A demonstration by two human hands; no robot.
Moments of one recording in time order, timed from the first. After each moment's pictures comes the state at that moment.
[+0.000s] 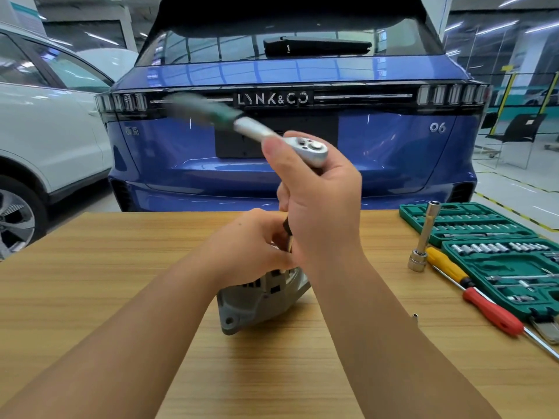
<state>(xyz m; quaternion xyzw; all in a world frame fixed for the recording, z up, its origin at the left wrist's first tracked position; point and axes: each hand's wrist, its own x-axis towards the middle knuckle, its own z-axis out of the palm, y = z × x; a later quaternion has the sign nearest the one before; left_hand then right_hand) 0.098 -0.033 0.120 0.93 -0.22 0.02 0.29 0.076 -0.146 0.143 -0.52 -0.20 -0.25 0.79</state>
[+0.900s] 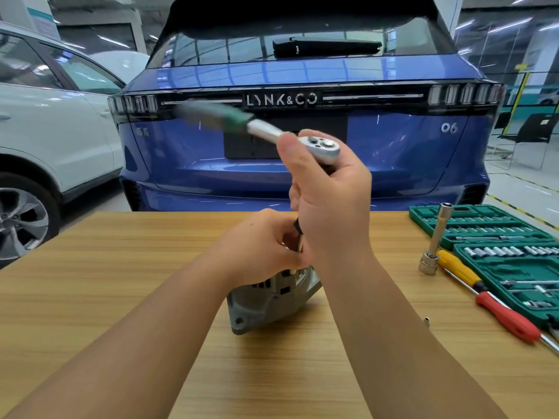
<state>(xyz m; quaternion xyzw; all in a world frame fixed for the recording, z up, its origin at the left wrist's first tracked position) 0.102 -0.032 0.118 0.92 -0.25 0.03 0.29 0.078 -0.145 0.145 -0.53 -0.20 -0.26 0.78</state>
